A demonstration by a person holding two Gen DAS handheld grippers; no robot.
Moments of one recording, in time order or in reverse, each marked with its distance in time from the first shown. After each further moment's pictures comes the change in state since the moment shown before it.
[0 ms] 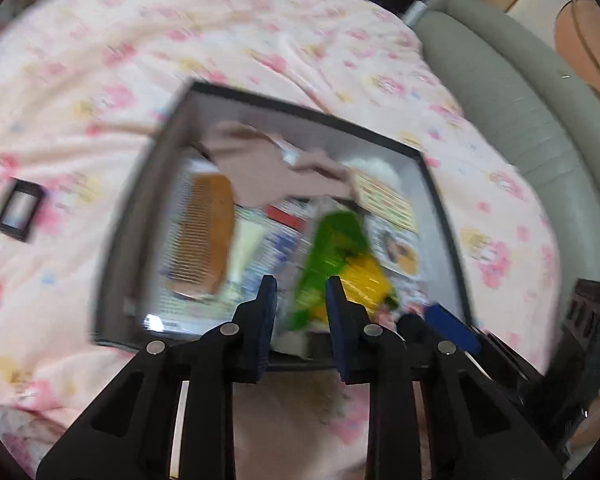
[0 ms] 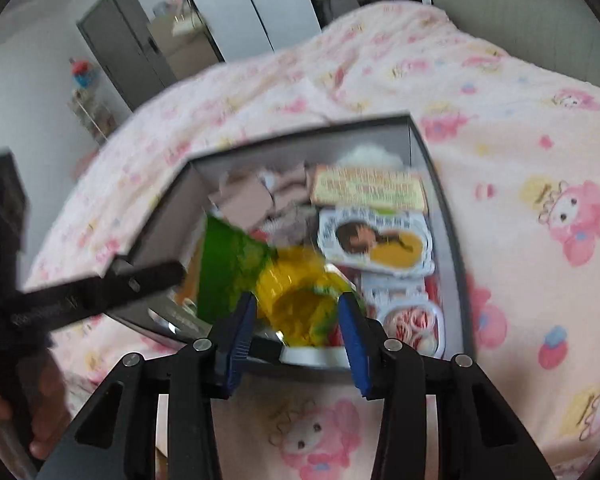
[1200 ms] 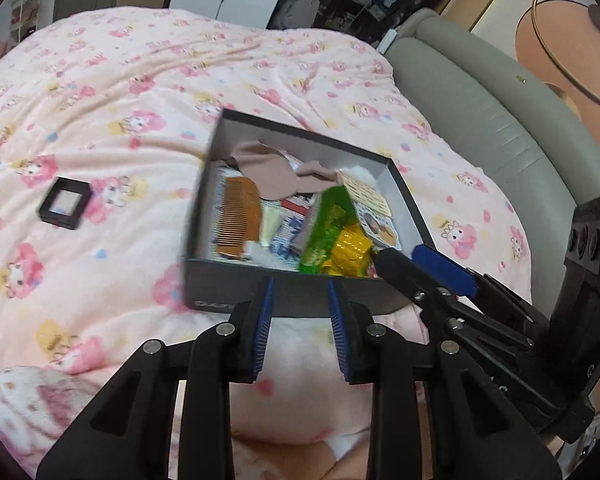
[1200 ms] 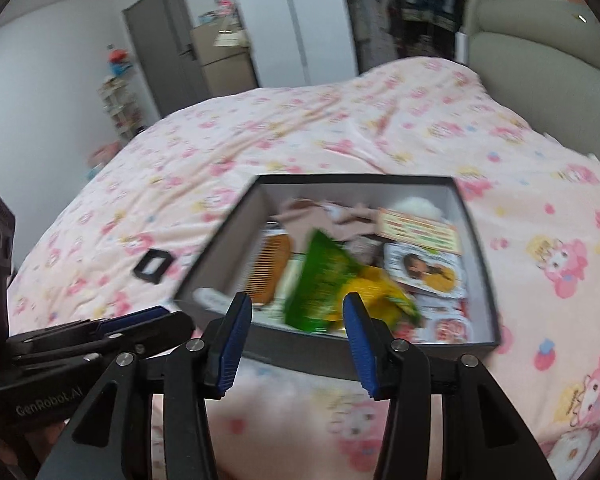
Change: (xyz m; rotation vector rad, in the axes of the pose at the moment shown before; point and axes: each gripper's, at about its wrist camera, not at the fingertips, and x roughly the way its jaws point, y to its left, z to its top) left arm -0.092 0.047 -0.050 0.037 -0.080 -0.110; right arm -0.066 0.084 -0.023 -0.175 -0.147 0.011
